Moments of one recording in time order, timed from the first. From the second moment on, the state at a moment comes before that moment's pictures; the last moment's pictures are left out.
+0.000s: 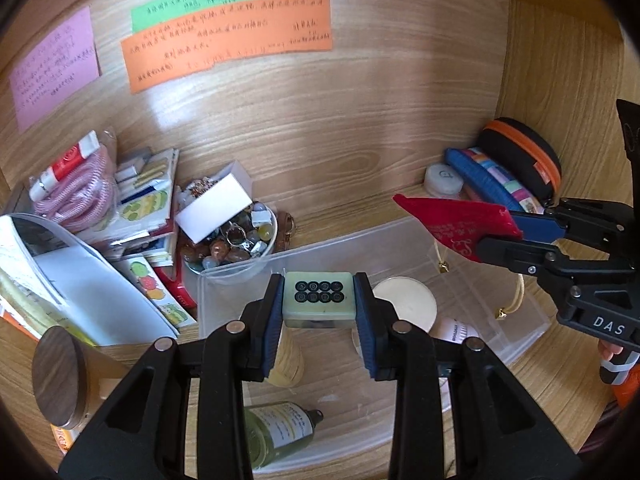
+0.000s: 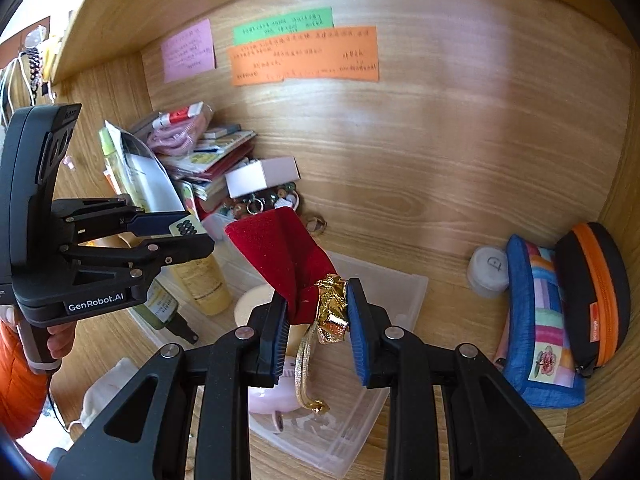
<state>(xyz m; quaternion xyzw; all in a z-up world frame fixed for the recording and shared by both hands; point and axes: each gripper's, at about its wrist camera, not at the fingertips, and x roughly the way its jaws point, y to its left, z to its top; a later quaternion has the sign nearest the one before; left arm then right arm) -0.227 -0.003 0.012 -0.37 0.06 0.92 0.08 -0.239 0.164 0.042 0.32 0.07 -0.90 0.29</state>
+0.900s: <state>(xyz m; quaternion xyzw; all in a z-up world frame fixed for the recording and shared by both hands) -0.256 0.020 -0.014 -0.40 0.09 0.91 0.08 -0.267 0.159 0.002 0.37 0.10 -0.88 0.27</state>
